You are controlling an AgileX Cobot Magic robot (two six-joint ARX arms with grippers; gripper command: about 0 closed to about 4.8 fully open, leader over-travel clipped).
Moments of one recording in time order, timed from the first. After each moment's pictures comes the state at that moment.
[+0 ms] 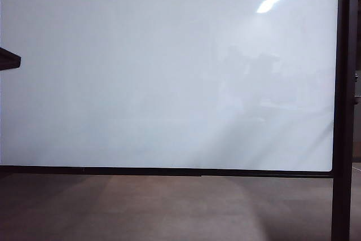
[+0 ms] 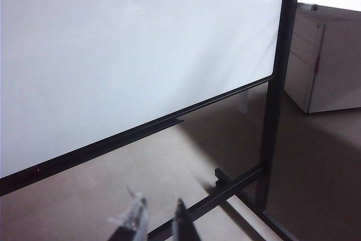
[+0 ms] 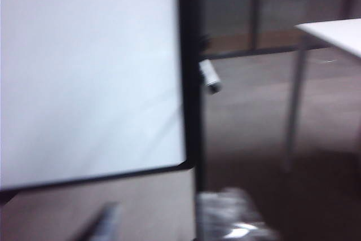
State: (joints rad) left arm -0.66 0.00 0.01 -0.04 -0.09 0.12; right arm -0.07 0.00 0.01 0.05 0.04 0.11
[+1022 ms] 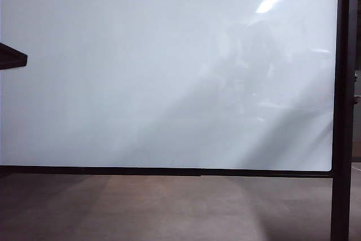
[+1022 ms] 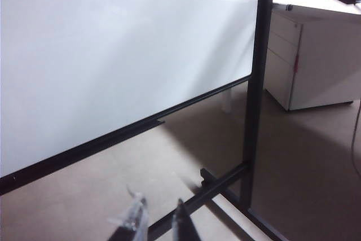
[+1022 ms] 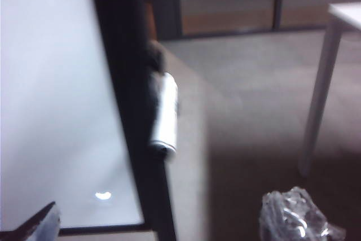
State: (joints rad) left arm -0.72 0.00 0.01 -0.04 -0.09 0.12; right arm -0.39 1.62 0.56 1.00 -0.40 0.07
